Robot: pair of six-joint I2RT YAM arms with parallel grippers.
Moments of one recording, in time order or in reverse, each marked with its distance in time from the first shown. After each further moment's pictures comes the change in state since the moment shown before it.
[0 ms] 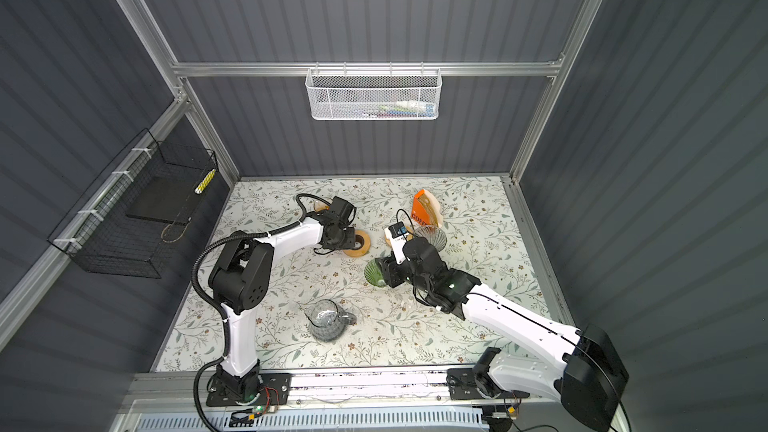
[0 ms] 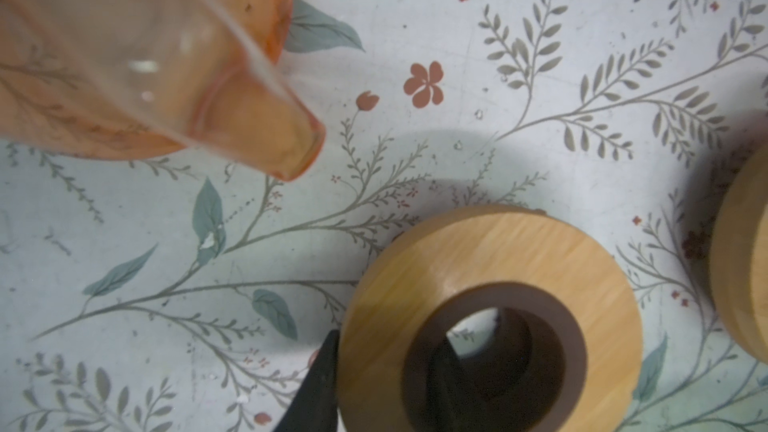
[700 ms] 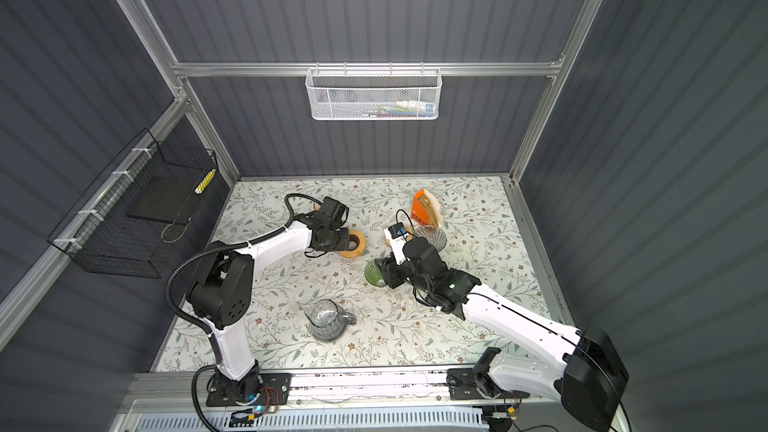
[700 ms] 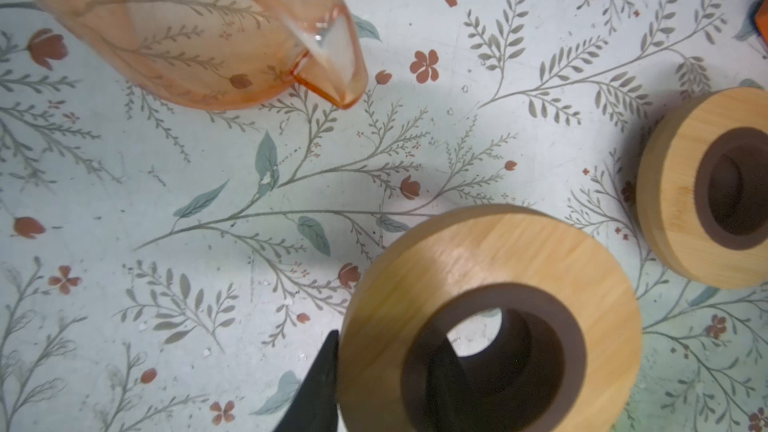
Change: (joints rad) left arm 0.000 -0.182 -0.117 -0.014 0.000 -0.004; right arm 0.000 -0.008 0.000 -0.012 -0.014 0.001
